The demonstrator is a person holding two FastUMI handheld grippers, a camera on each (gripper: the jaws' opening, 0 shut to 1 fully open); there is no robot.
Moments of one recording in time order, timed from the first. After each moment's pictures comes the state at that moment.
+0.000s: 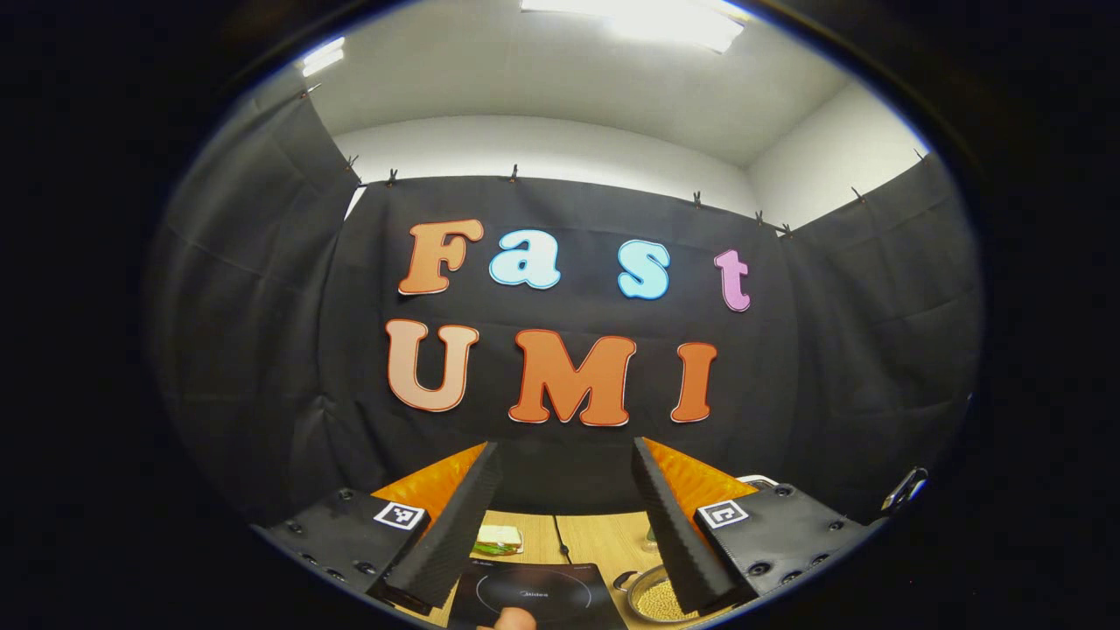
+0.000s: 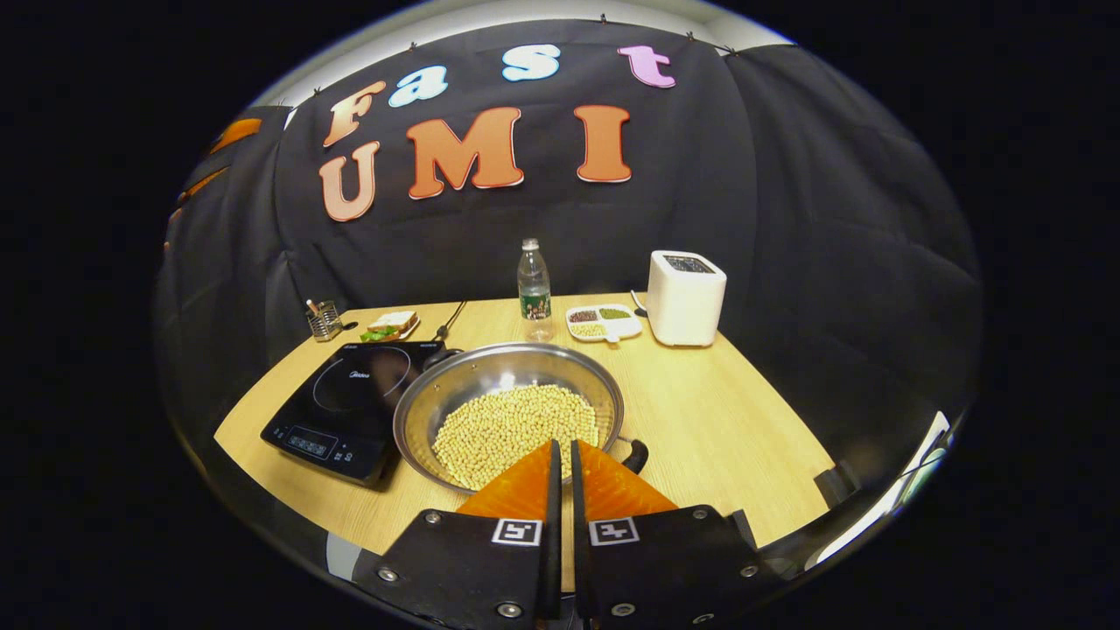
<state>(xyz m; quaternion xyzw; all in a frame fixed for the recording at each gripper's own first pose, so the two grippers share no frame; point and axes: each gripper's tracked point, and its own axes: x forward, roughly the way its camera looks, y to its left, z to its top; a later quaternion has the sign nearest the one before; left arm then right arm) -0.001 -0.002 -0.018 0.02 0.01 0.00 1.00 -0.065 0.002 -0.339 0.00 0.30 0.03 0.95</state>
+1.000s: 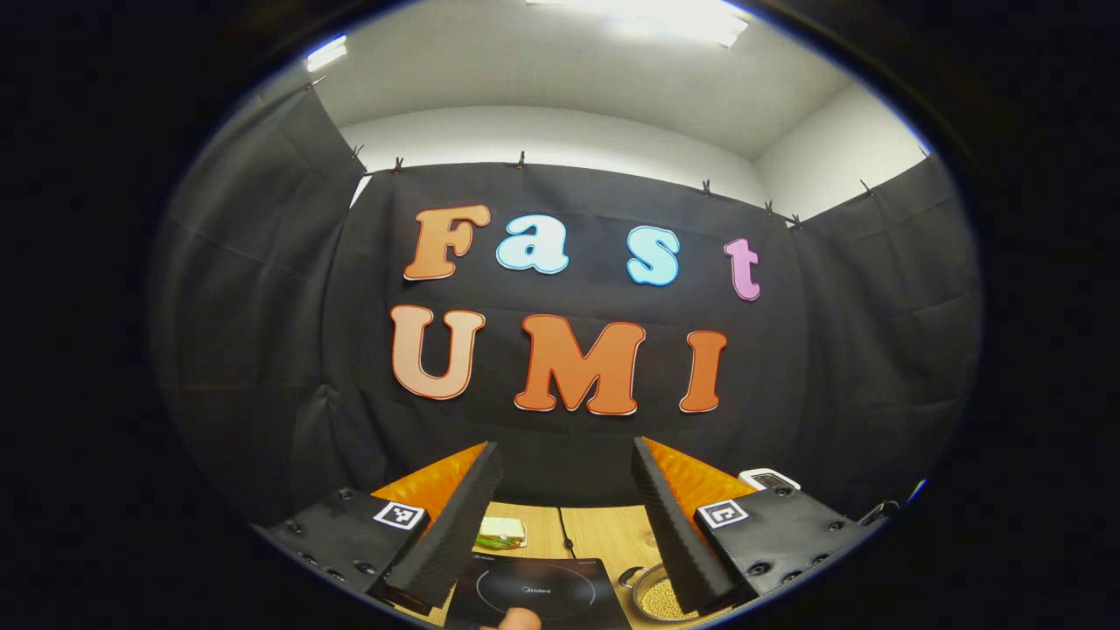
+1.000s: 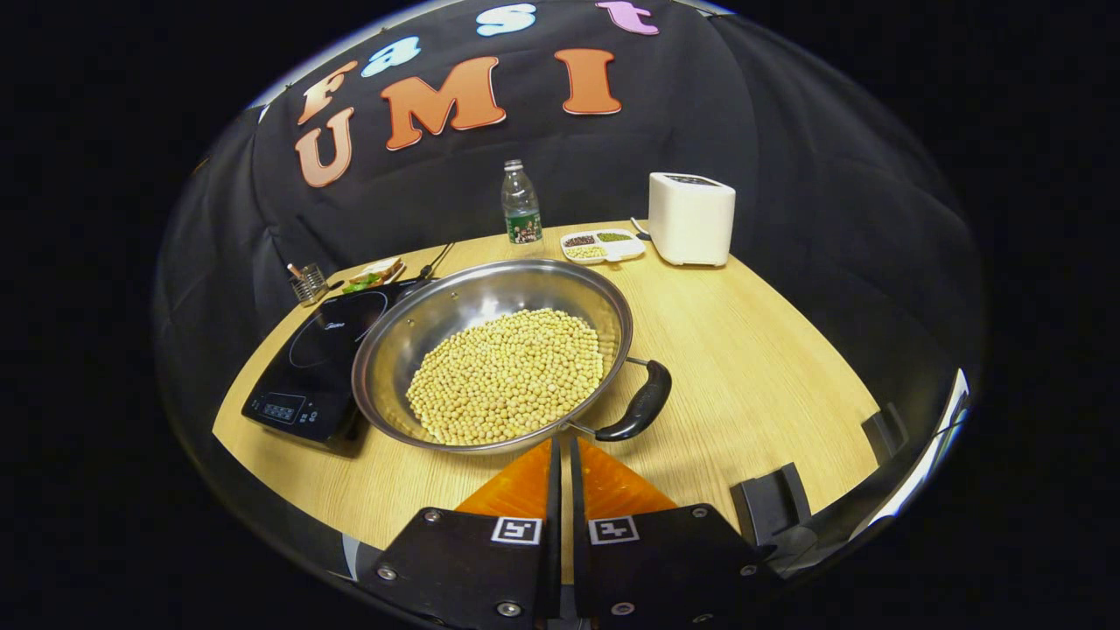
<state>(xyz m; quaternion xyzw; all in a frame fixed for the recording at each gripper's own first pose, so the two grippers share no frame) 0.011 0.008 -0.035 0.02 0.03 0.01 1.00 -0.073 -0.003 -0.419 0.02 0.38 0.02 0.92</state>
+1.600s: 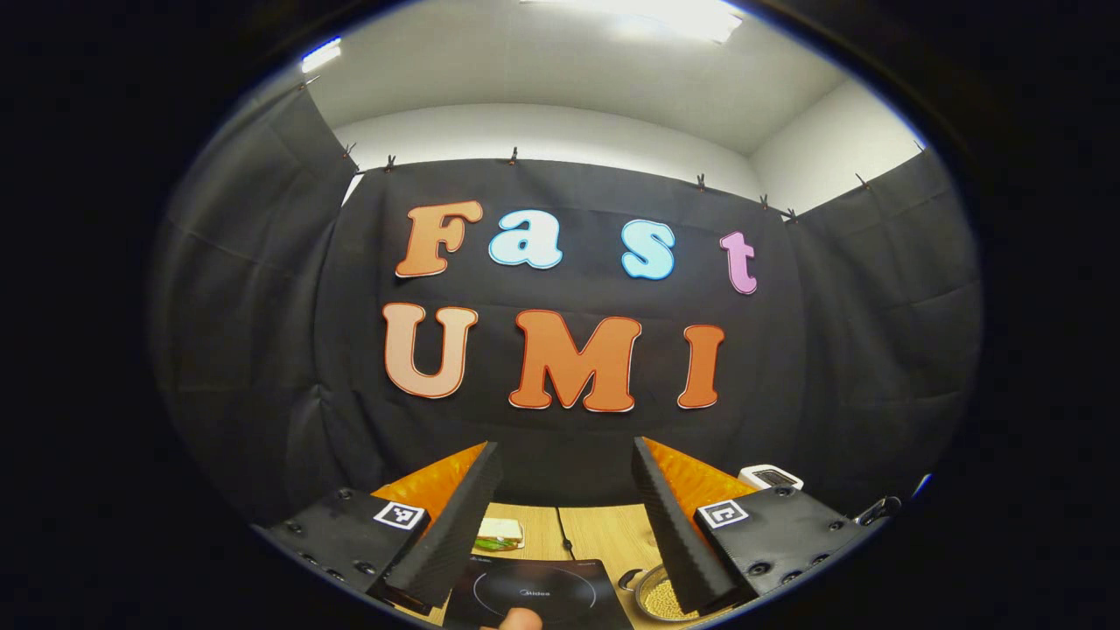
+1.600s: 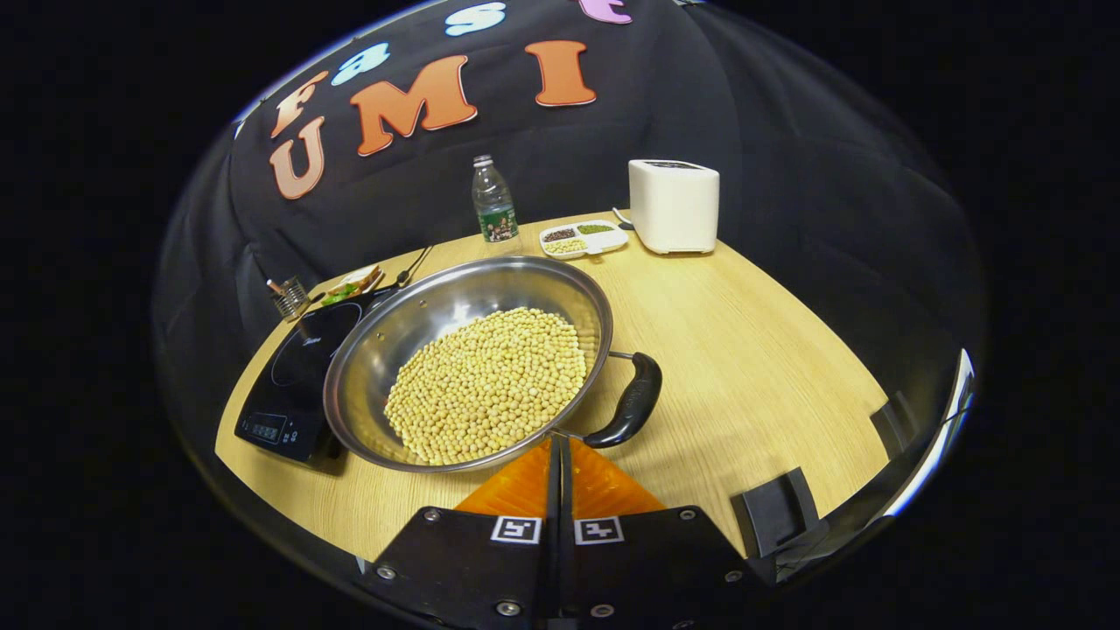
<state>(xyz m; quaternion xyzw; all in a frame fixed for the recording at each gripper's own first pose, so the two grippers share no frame) 0.025 0.001 -0.049 0.02 0.03 0.00 1.00 -0.054 -0.018 -0.426 0.05 0.39 -0.01 0.92</state>
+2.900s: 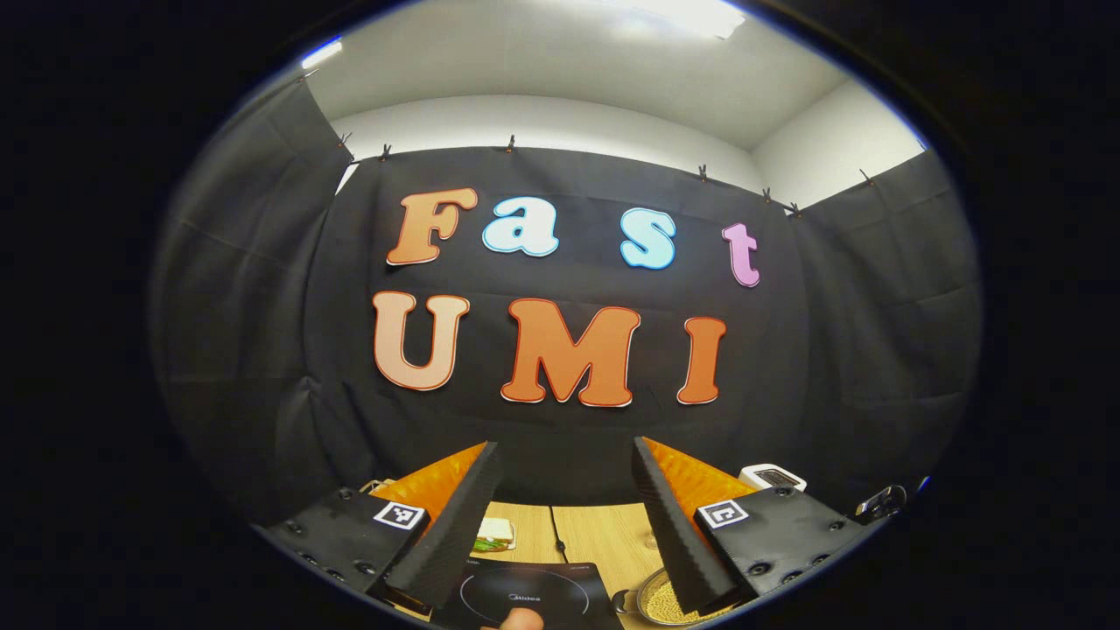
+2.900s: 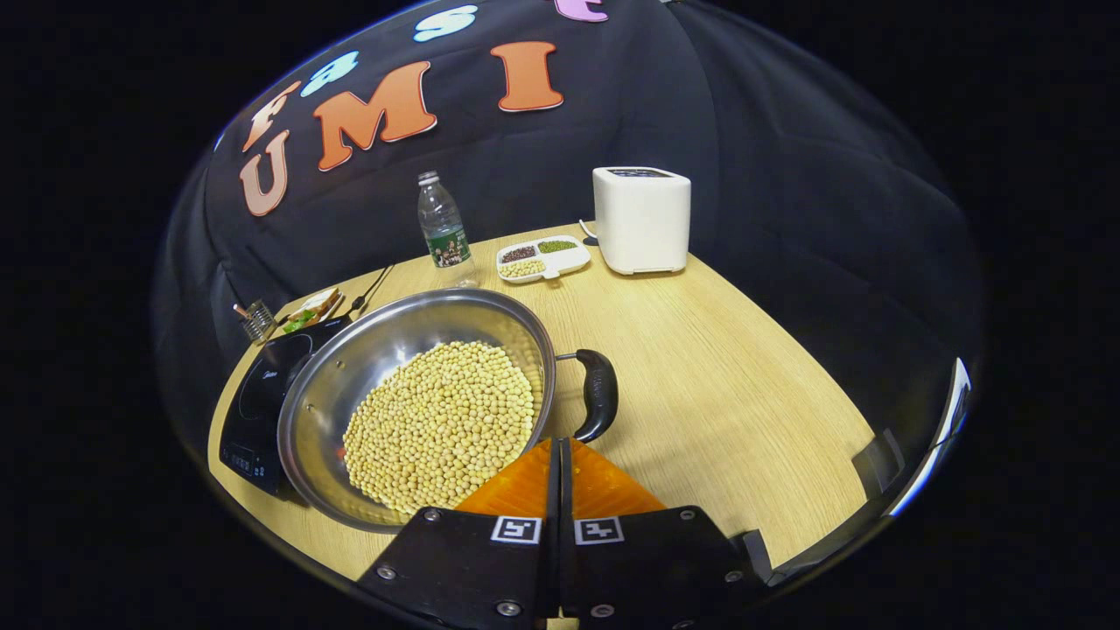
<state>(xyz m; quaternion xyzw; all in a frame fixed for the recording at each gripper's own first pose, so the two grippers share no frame) 0.058 -0.011 -0.073 0.02 0.05 0.00 1.00 -0.010 -0.060 -0.424 0.04 0.39 -0.04 0.92</state>
